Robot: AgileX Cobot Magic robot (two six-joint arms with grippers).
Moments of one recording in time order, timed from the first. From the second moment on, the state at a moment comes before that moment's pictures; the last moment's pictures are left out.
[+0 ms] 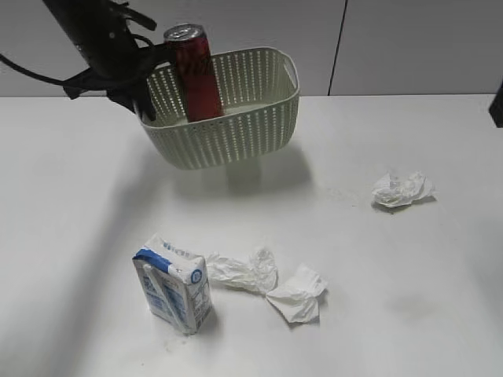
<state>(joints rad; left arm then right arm) -0.27 2.19 -1.95 -0.39 1.23 -0.25 0.18 1.42 -1.30 0.02 1.16 -0.02</state>
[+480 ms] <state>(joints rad) -0.29 2.42 -2.19 -0.34 1.24 -0.21 0.18 0.85 -0.88 0.09 1.11 0.01</state>
